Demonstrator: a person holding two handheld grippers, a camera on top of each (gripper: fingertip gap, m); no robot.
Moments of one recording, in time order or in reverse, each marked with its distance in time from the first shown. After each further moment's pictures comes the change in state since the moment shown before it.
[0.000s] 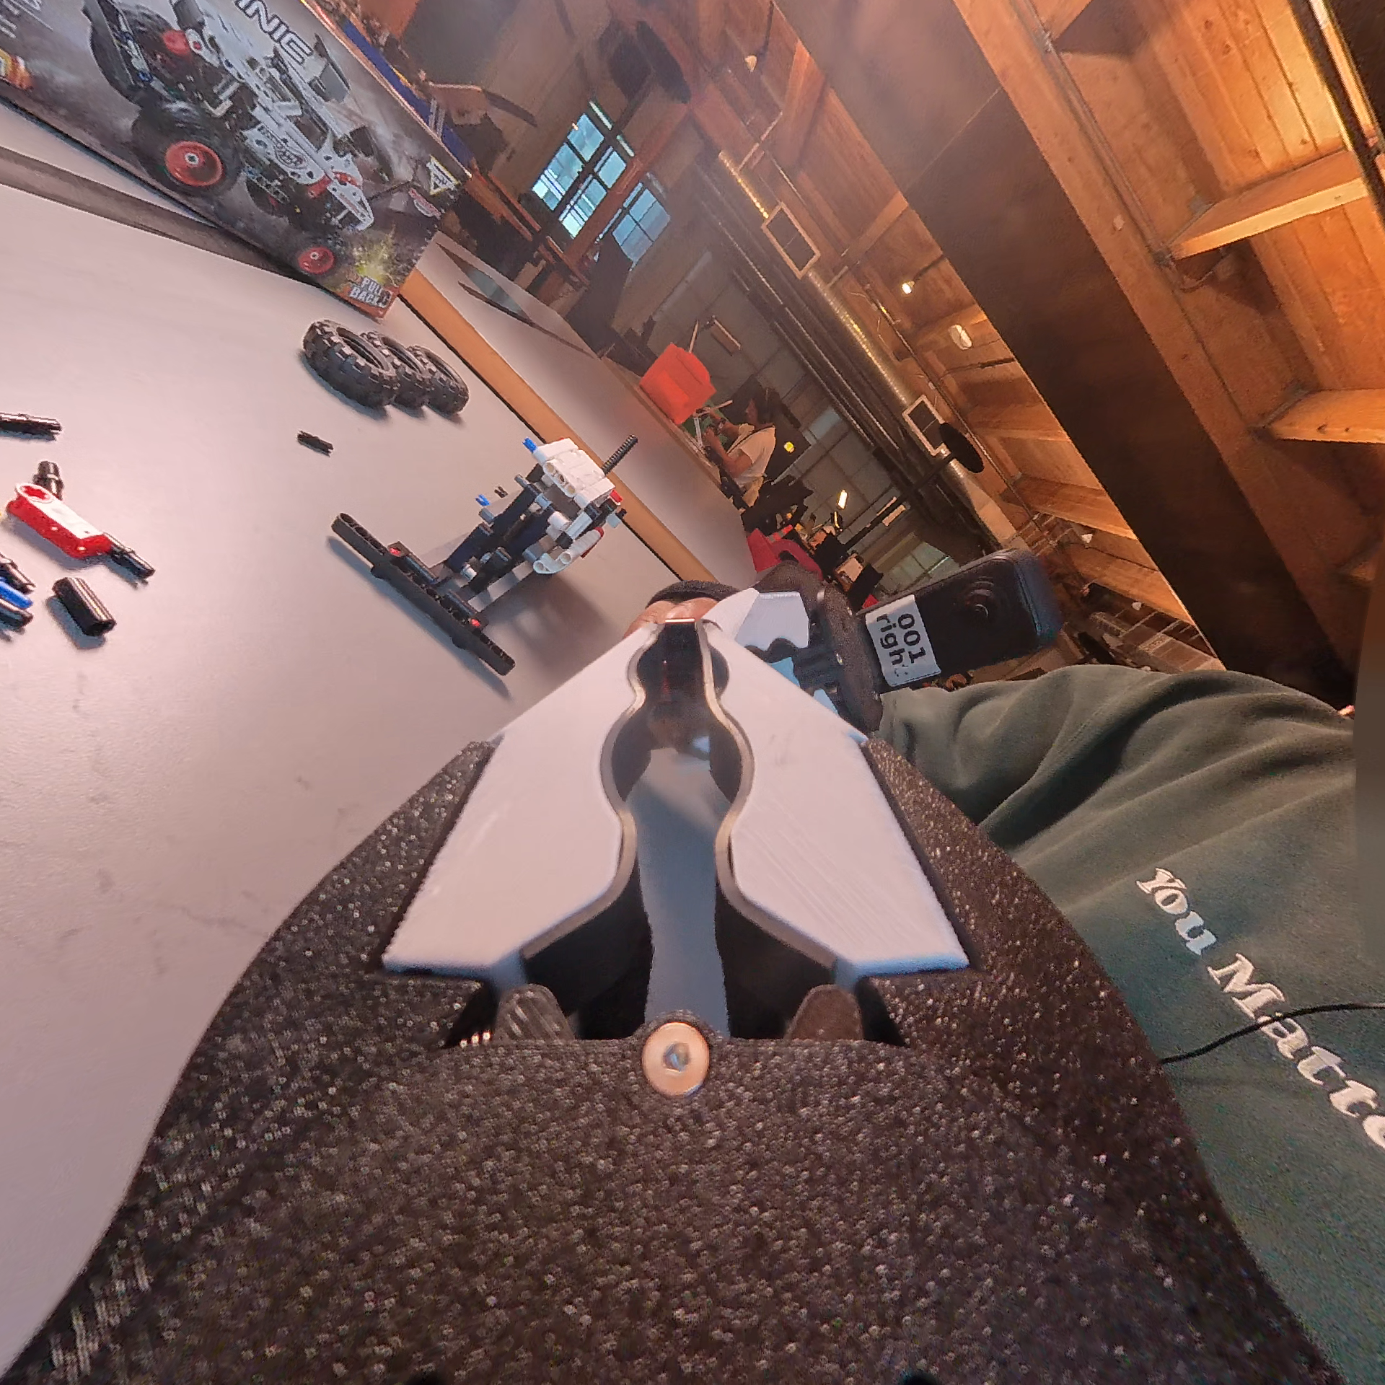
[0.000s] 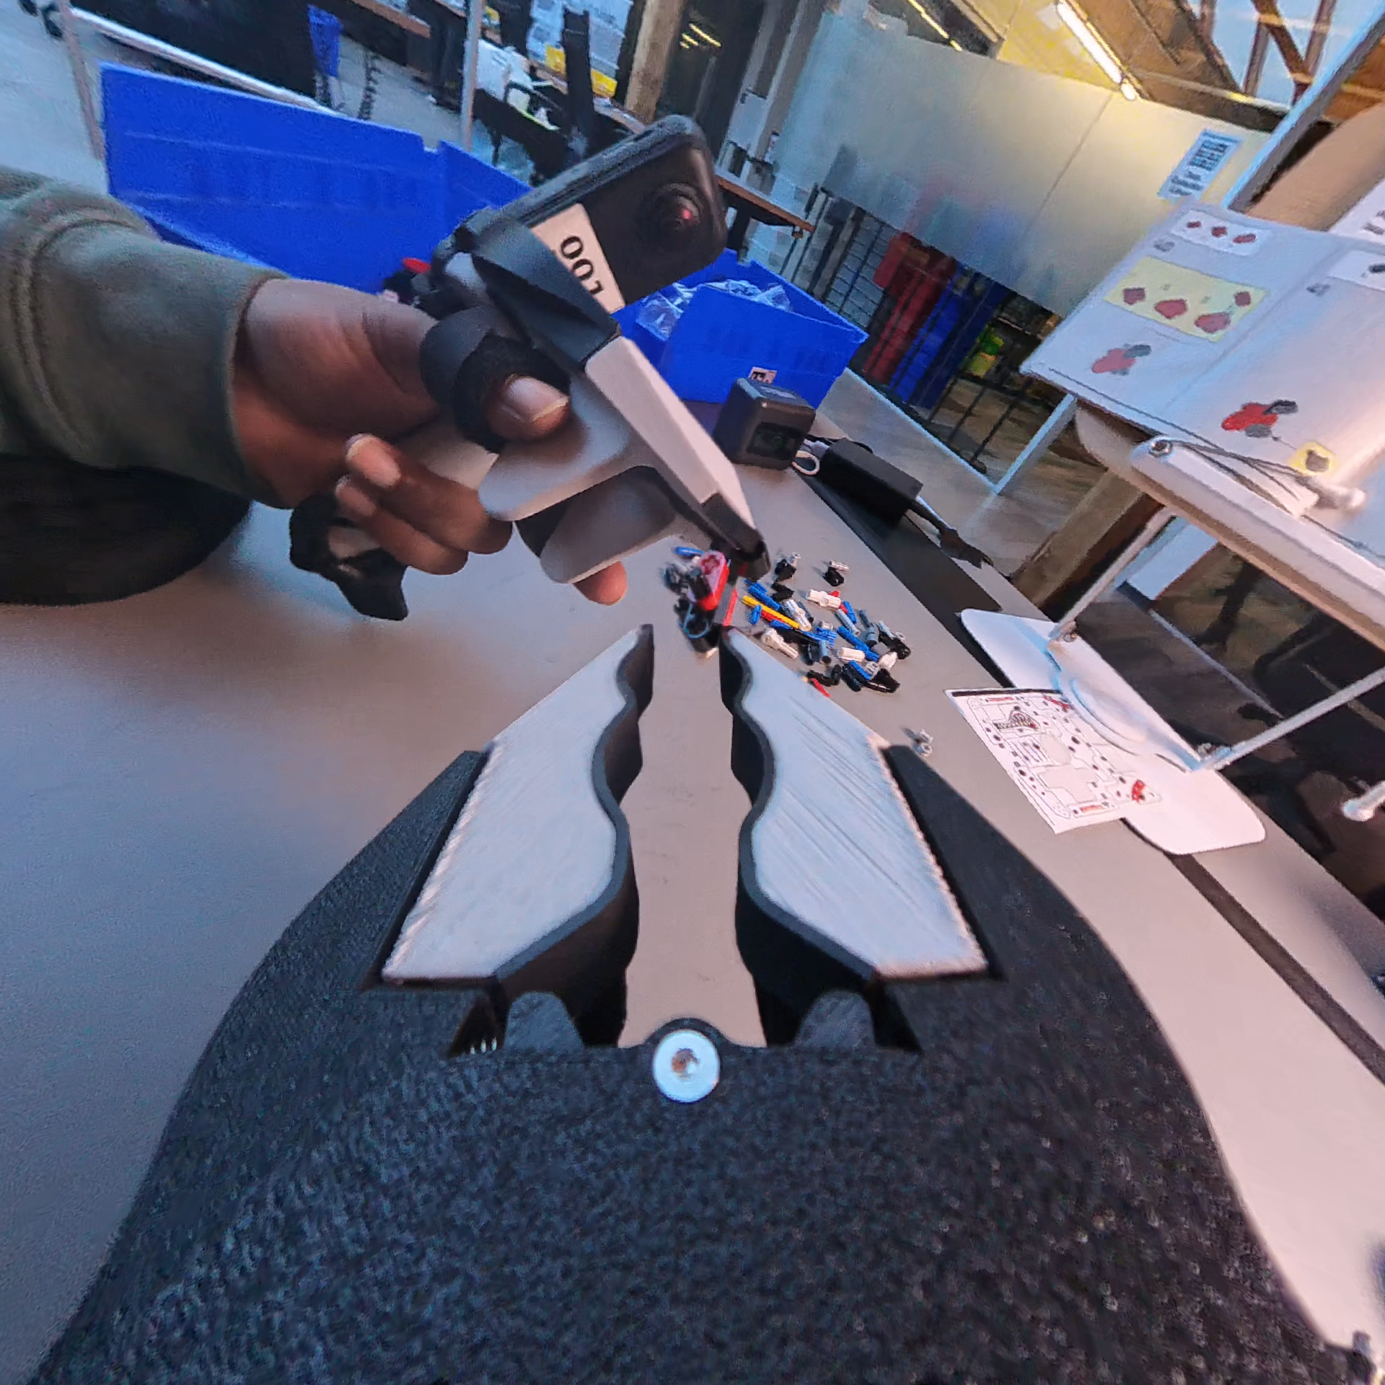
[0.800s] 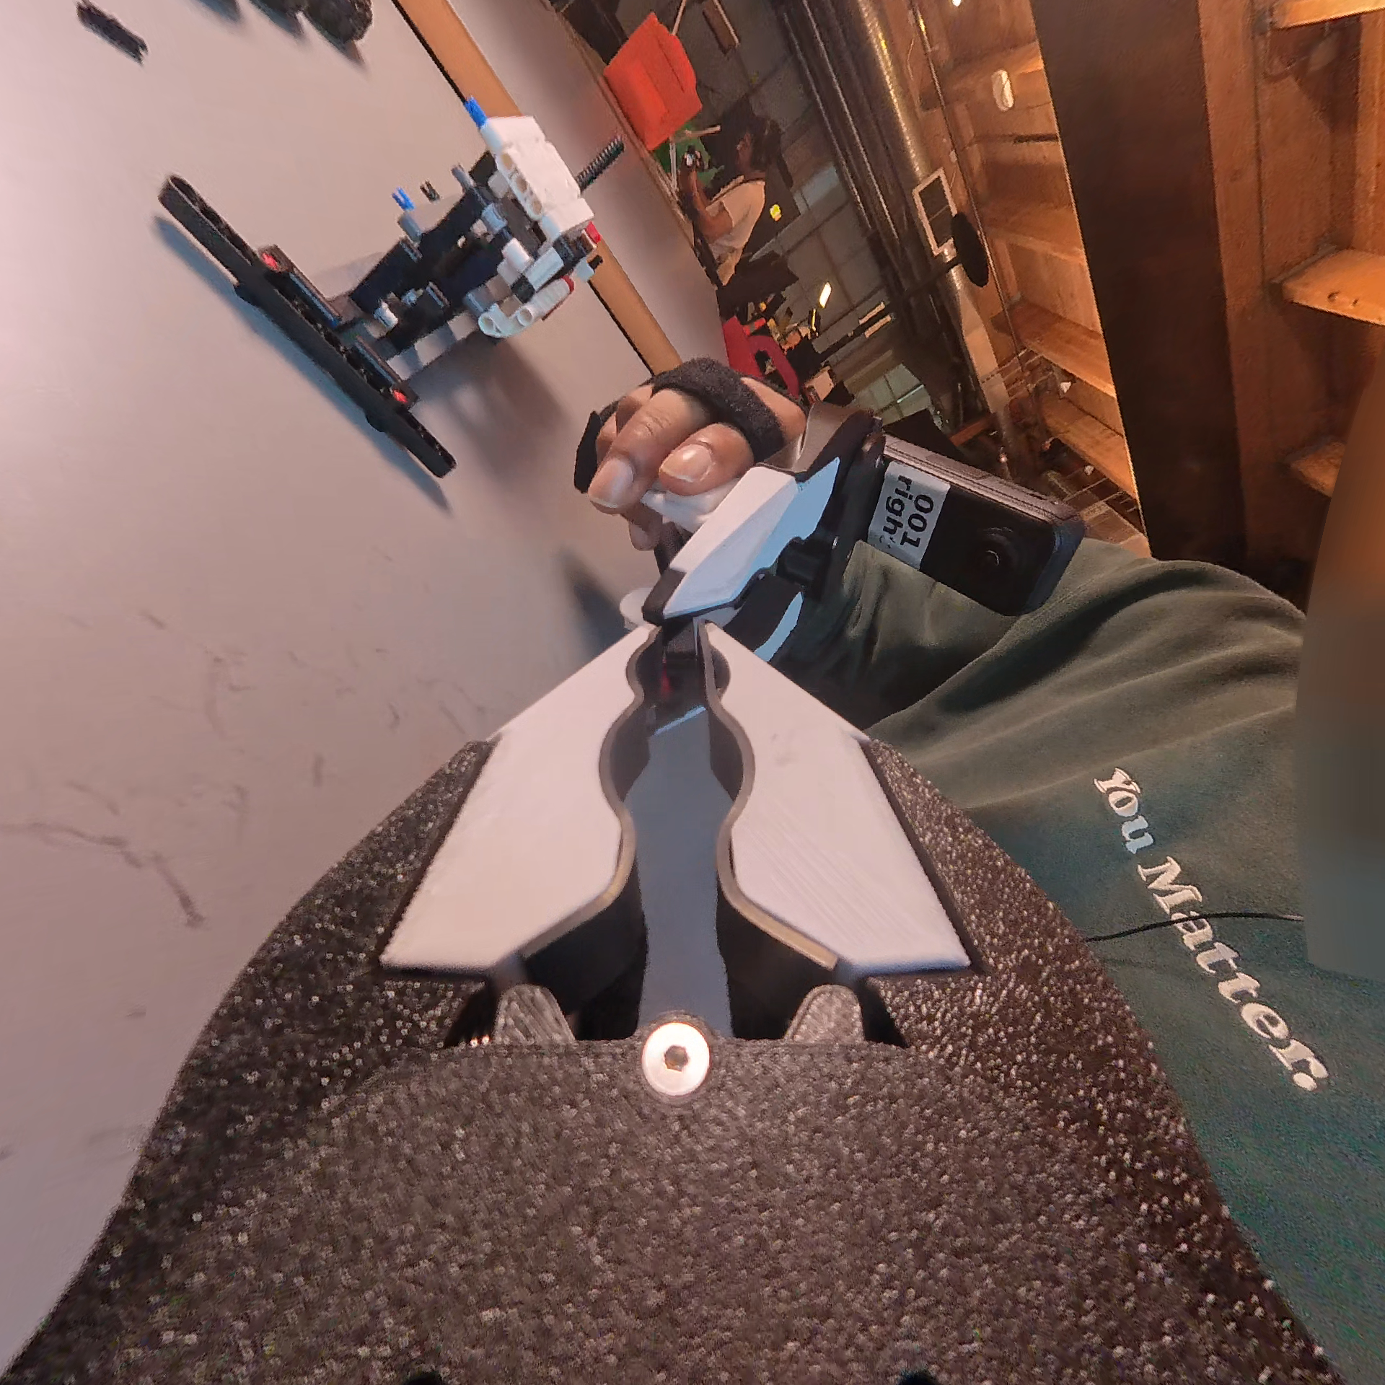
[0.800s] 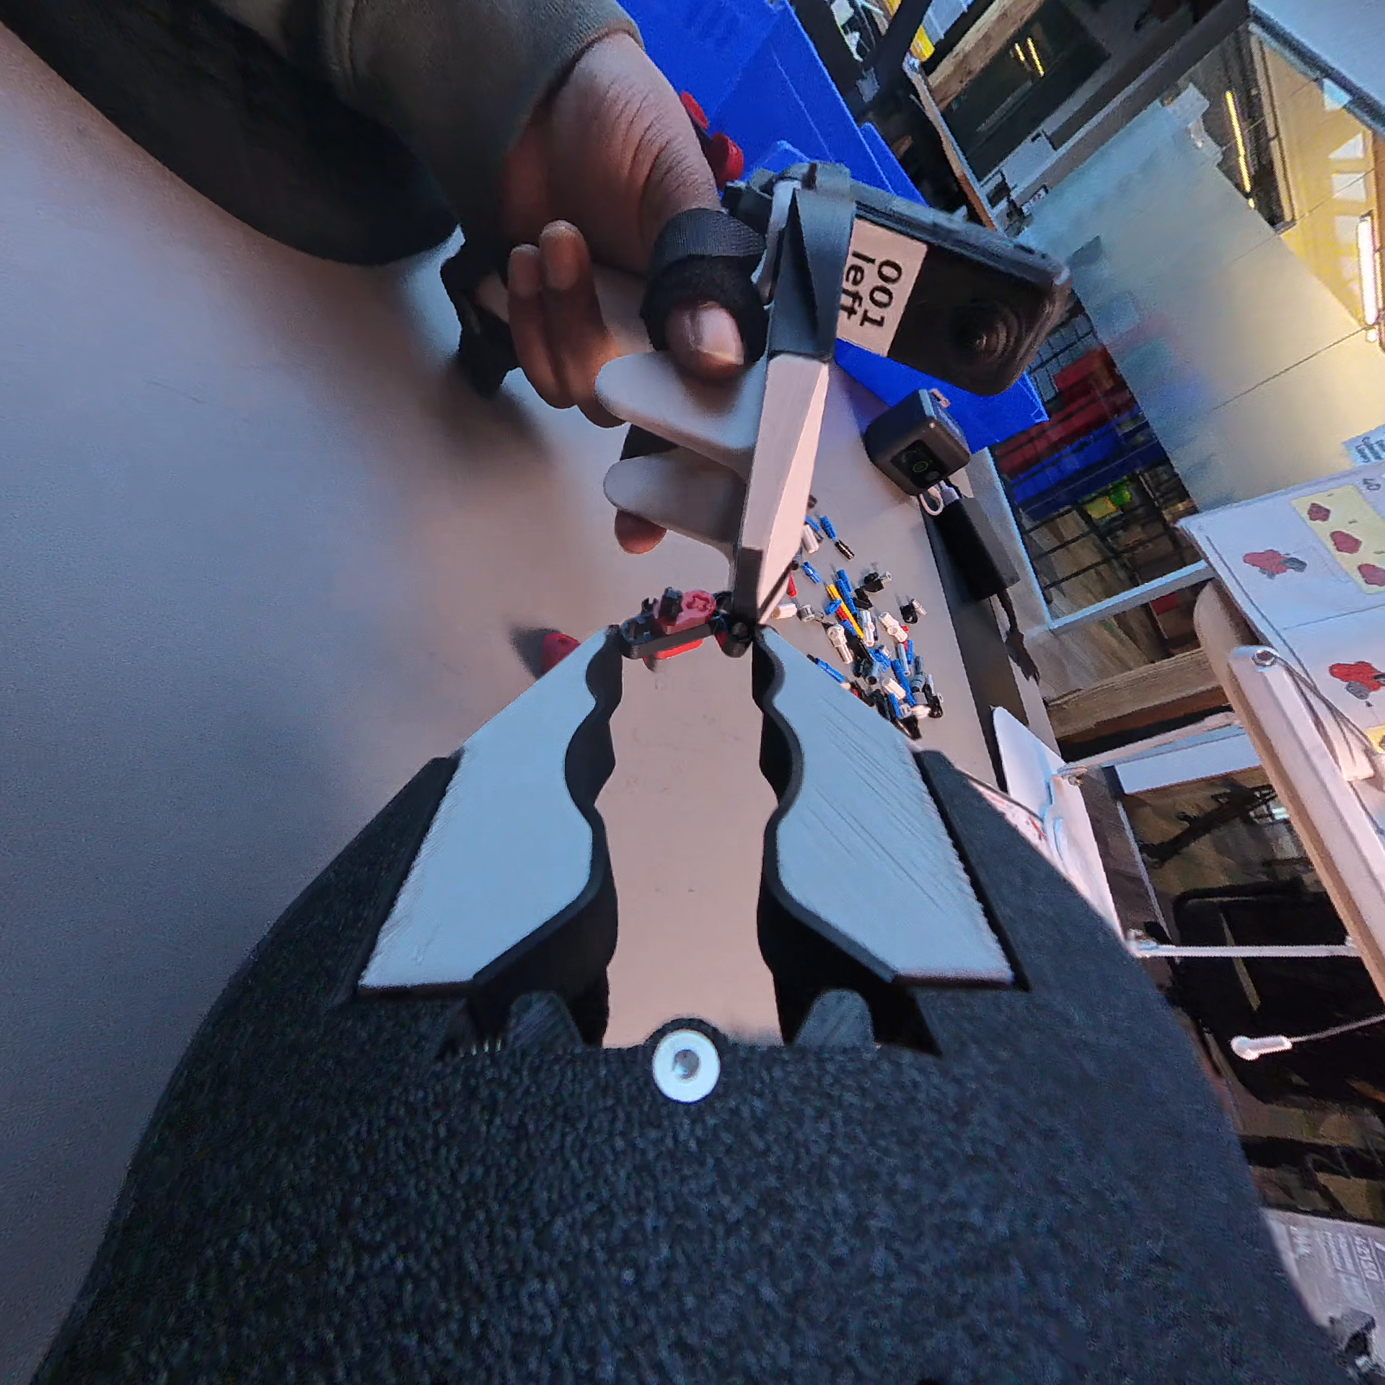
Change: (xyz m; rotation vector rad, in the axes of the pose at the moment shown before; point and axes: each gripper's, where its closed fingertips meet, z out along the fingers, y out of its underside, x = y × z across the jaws) left arm -0.001 0.056 0.015 -0.313 0.041 -0.155; right arm -0.028 0.028 -0.016 -0.056 -0.254 -0.439
